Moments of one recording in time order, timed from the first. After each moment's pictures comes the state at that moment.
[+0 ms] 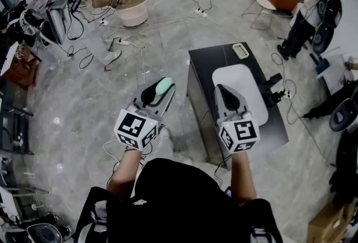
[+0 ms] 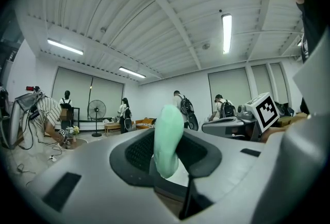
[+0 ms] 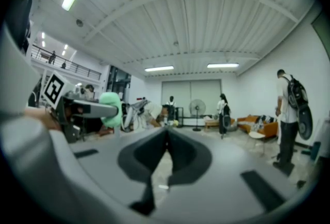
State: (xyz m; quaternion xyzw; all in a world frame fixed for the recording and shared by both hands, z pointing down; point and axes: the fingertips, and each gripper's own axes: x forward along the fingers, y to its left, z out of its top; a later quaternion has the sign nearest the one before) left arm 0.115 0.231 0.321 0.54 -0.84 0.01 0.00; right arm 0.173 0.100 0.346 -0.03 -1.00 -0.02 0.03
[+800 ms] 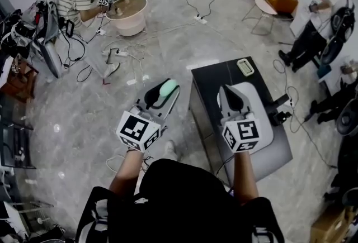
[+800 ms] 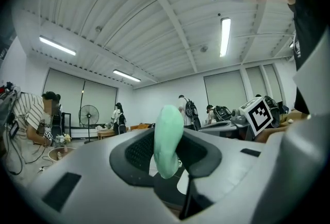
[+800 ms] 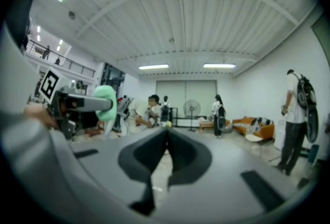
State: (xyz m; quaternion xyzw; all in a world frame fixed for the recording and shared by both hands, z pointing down) left arm -0.011 0.182 0.309 0.57 -0.82 0.01 -0.03; right arm 0.044 0.046 0.350 0.00 -1.00 -0.02 0.03
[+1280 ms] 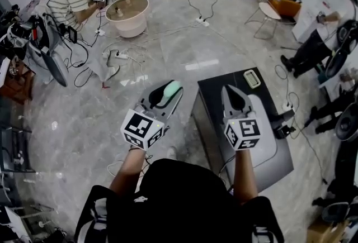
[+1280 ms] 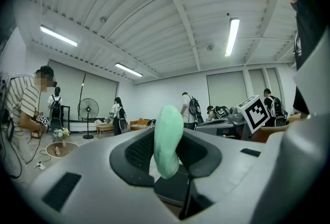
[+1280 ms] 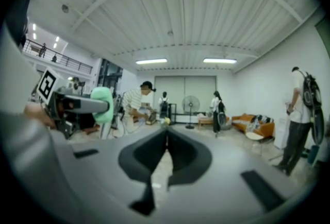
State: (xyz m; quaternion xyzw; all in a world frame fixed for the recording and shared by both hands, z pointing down) left arm -0.105 0.176 0.319 0.58 -0.82 0.00 0.00; right arm -0.052 0.036 0.352 0.01 -1.00 -0.02 0.06
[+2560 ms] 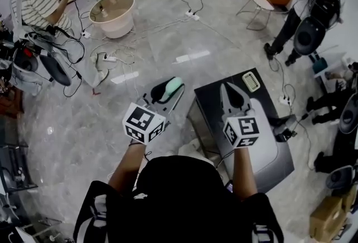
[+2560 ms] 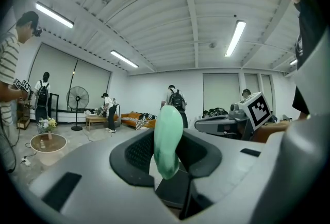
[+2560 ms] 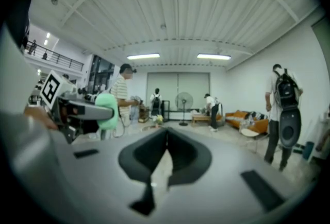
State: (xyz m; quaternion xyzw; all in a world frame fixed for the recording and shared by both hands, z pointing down) left arm -0.215 0.113 0.358 0.62 -0.78 -0.01 0.05; right arm -0.147 -0.008 0.375 0.05 -1.00 -0.01 0.08
